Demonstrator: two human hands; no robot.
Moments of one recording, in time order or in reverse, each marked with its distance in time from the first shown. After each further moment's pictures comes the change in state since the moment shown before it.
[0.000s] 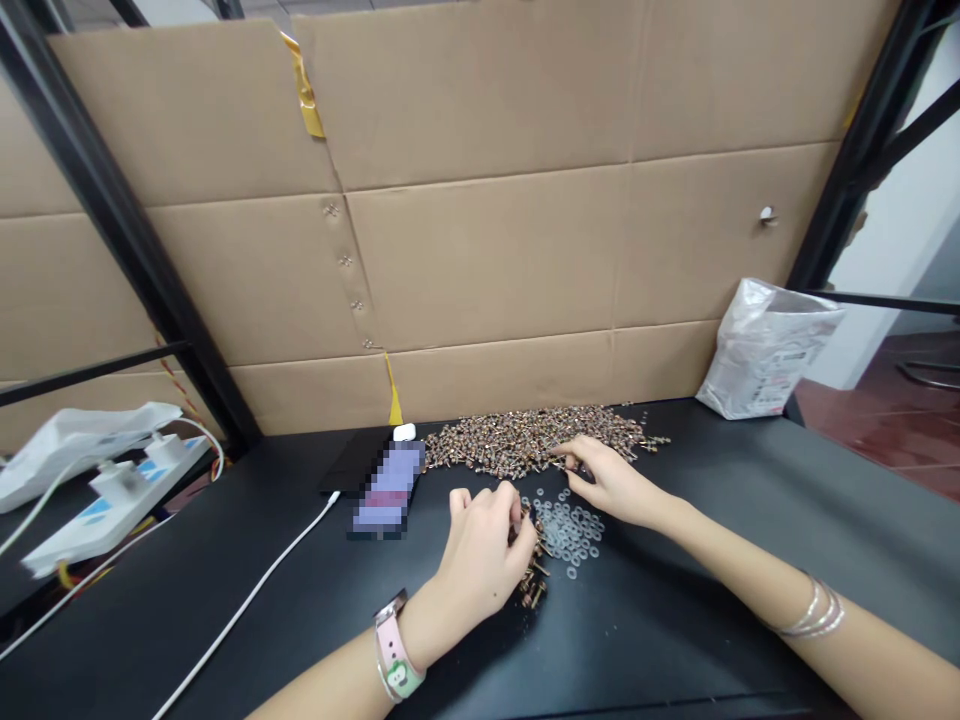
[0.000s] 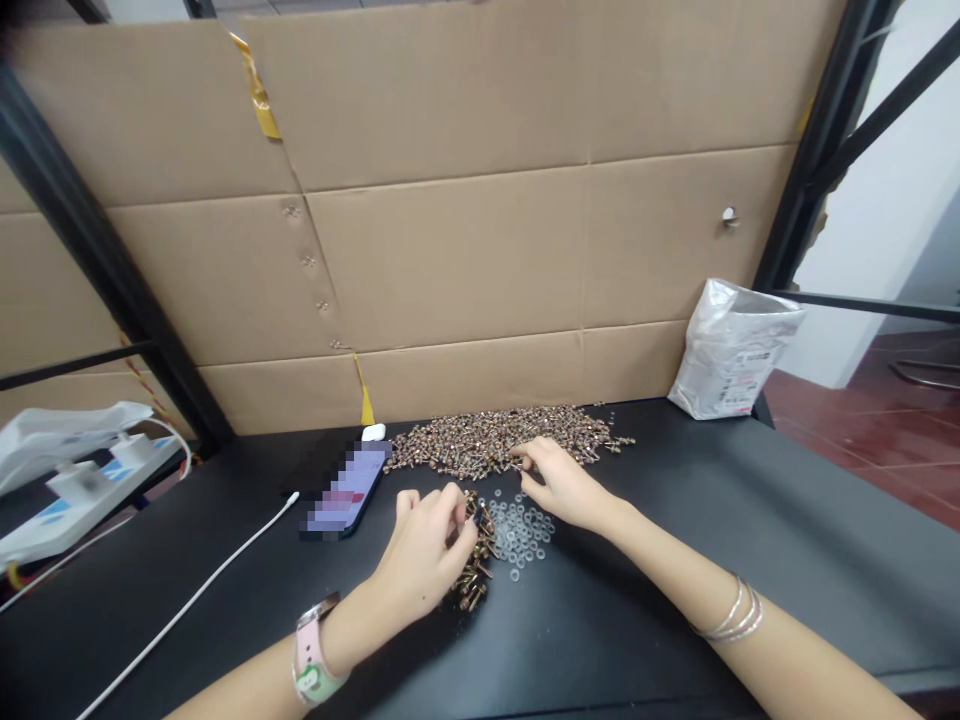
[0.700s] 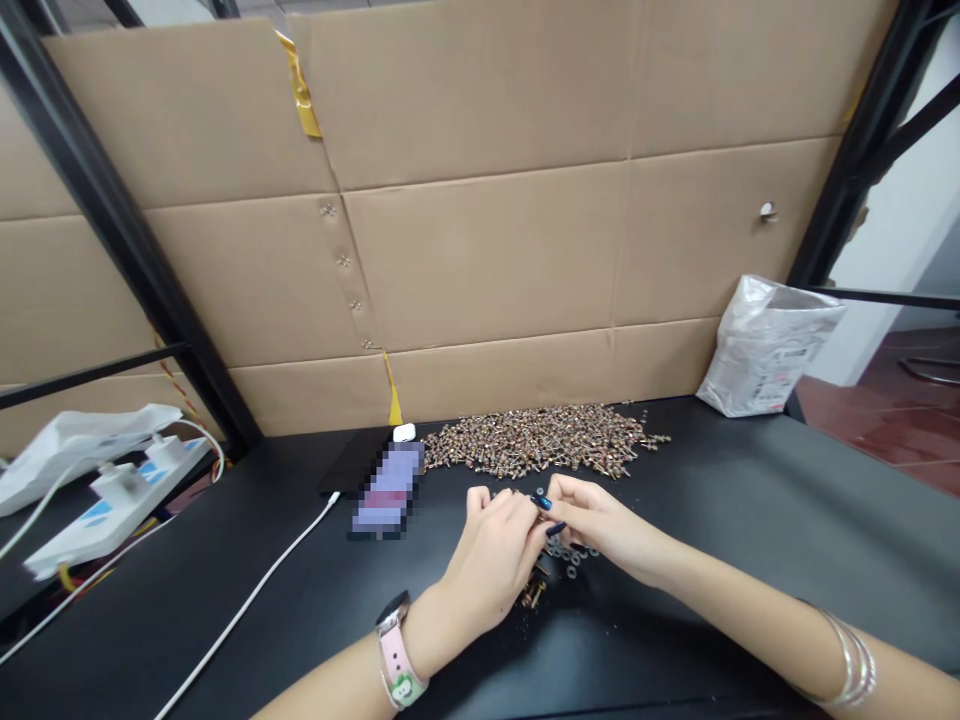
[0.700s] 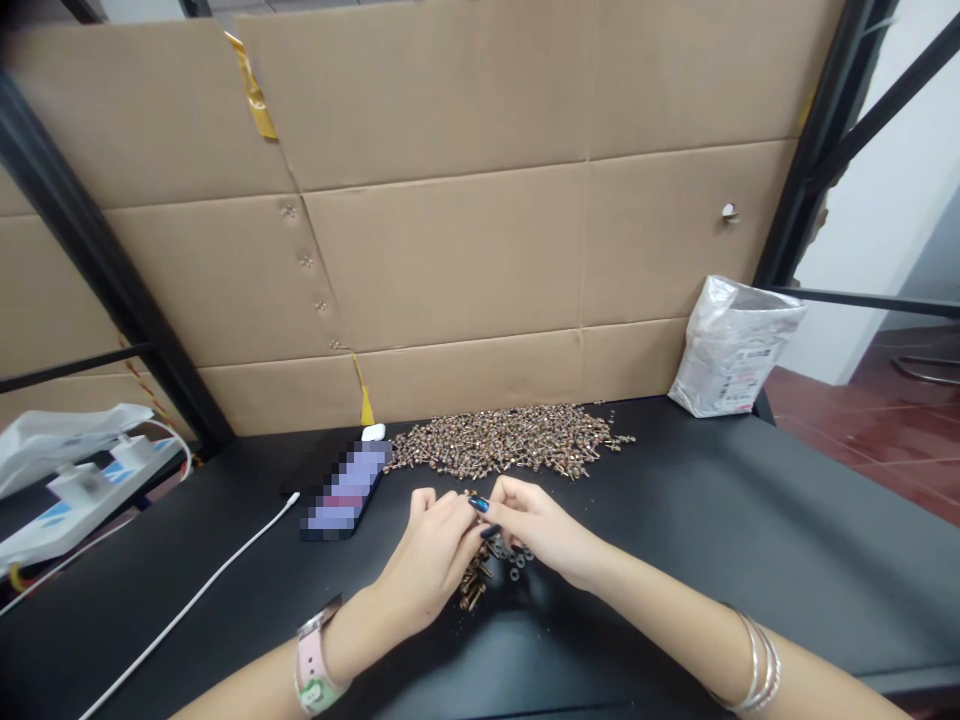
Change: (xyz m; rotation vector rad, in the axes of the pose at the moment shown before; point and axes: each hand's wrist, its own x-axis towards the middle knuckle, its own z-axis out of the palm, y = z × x) left_hand 0.000 0.005 -0.004 0.008 -0.089 0.200; right_hand -0.018 -0.066 0.014 1.115 -0.184 0.422
